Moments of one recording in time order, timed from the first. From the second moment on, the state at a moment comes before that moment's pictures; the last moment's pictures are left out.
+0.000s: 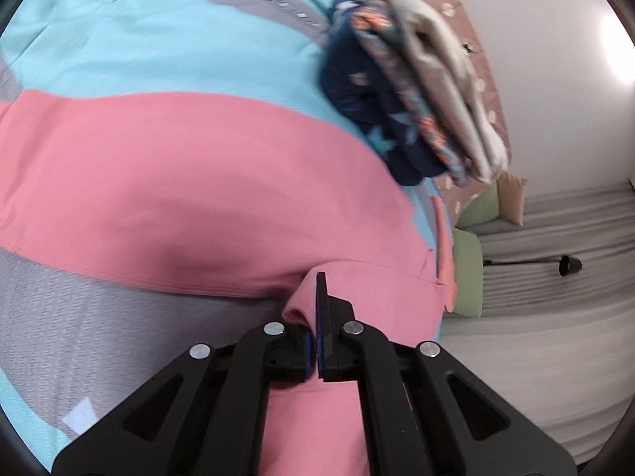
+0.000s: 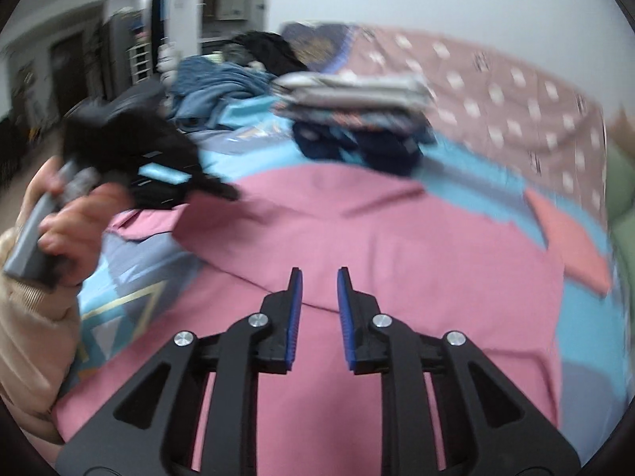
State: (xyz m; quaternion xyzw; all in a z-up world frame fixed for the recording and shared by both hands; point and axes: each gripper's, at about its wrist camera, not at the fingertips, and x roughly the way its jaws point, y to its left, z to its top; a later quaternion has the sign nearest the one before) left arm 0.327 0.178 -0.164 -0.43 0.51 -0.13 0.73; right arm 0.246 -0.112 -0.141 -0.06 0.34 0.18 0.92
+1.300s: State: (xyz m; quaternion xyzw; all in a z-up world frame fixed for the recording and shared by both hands) left arm 0.275 0.337 -0.224 0.12 0.50 0.18 0.84; right arm 0.283 -0.136 -0.193 0.04 0.40 0.19 0.90
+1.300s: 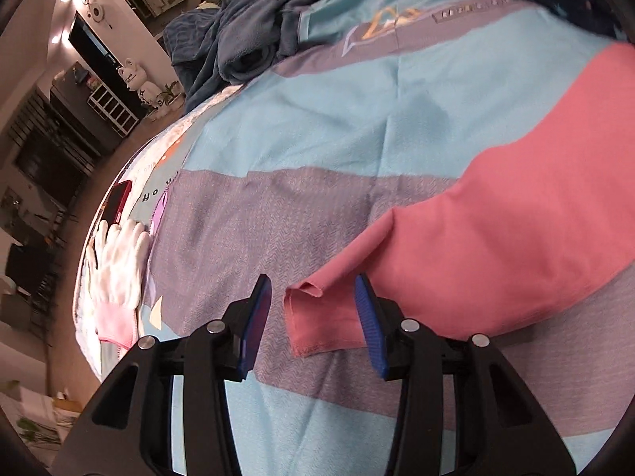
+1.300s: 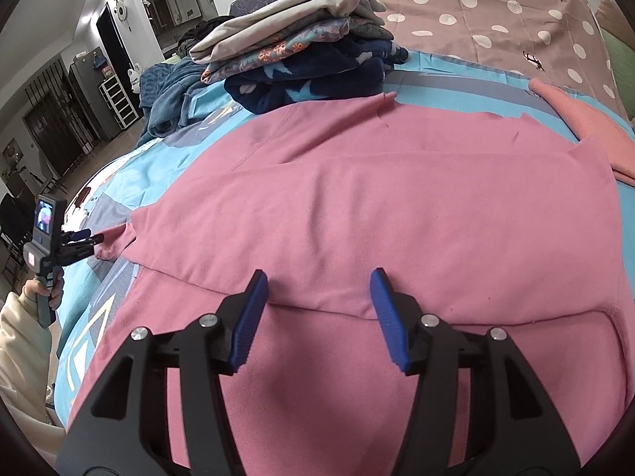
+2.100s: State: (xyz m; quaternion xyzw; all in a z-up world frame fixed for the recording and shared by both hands) left arm 0.299 0.418 -0.221 0.05 0.54 0.12 0.83; right arm 0.285 -0.135 -0.195 0.04 0.40 0.20 0.89
